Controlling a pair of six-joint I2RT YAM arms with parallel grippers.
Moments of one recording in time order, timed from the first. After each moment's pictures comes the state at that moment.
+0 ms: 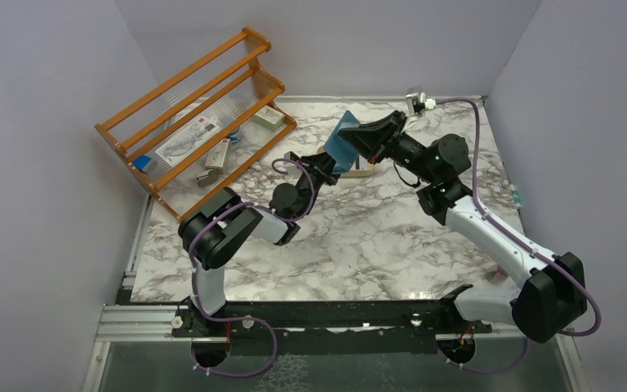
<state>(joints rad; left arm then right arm) -0.74 1.89 0.74 1.52 -0.16 -2.08 0.50 1.25 0.96 0.69 -0.52 0.54</state>
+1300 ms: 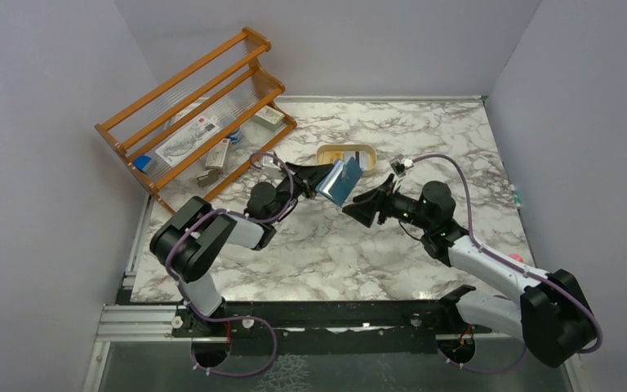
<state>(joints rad) -0.61 1.77 0.54 1.41 0.12 -1.78 0.49 1.08 0.46 0.58 -0.59 0.51</state>
